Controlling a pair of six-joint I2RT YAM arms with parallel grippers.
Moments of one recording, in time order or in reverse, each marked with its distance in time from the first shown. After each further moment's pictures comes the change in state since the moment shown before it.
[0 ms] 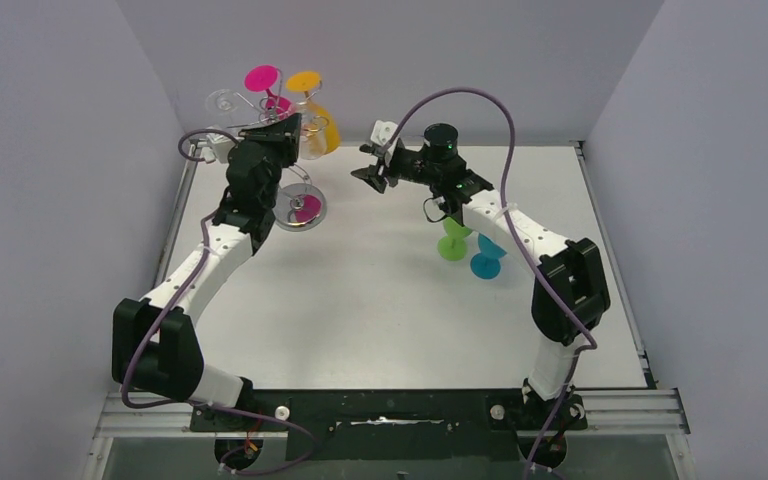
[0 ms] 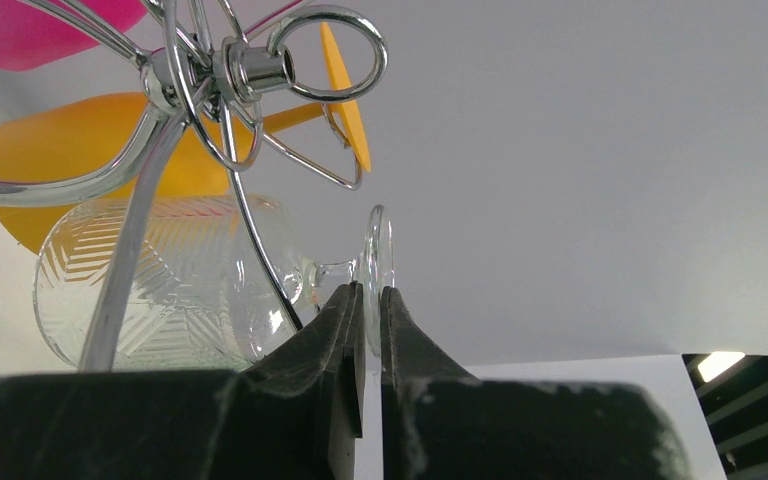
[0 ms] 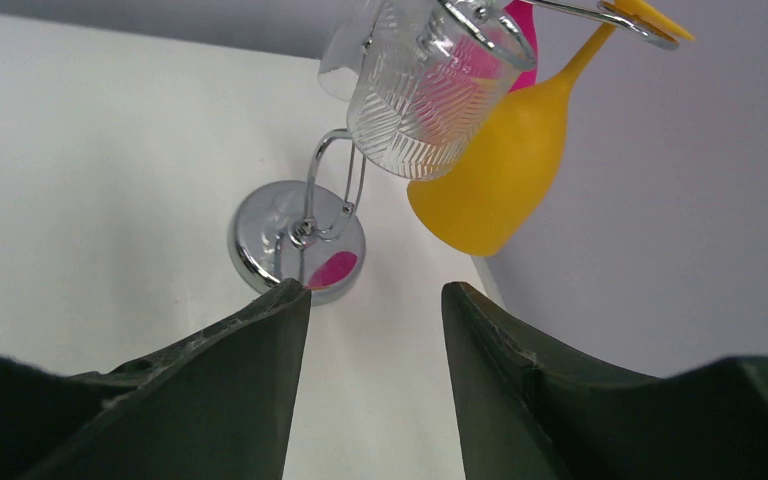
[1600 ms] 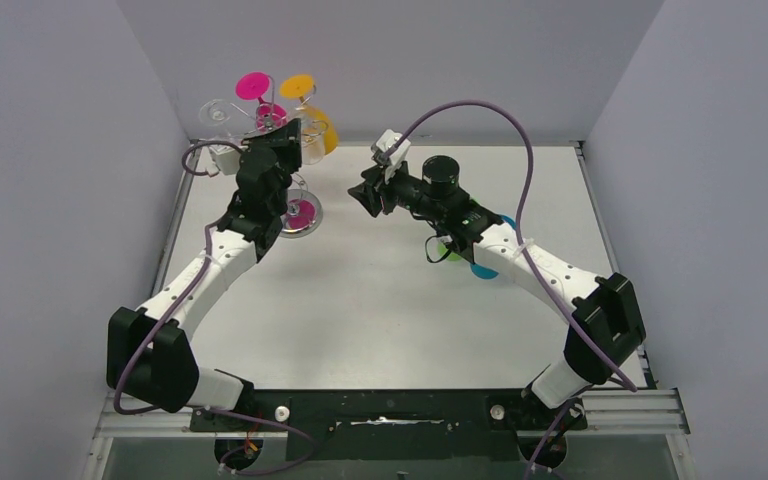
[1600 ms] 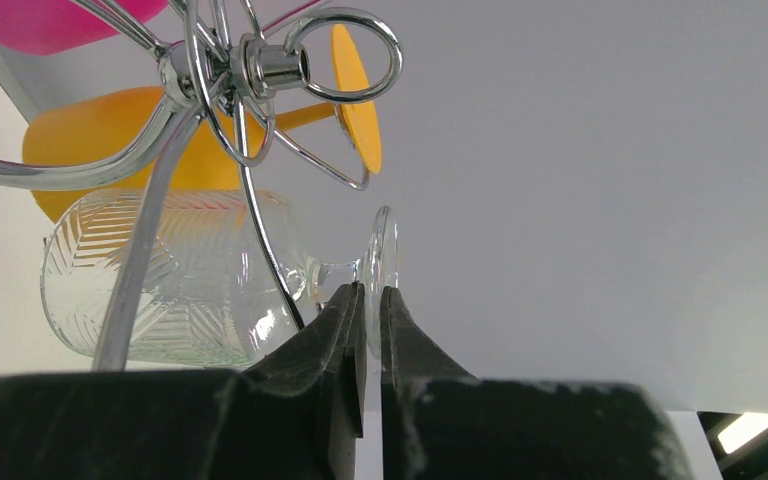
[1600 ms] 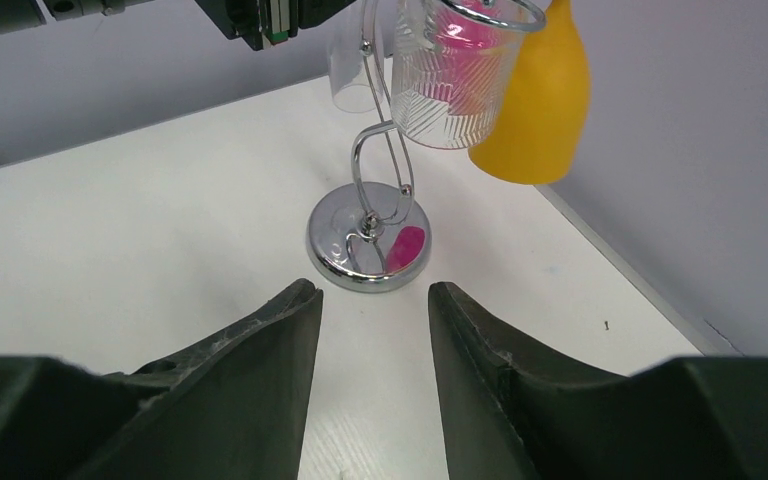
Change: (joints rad) left arm -0.077 -0.045 0.007 -0.104 -0.183 -0.025; right arm 0.146 -0.237 -0.237 0.019 0.316 0.280
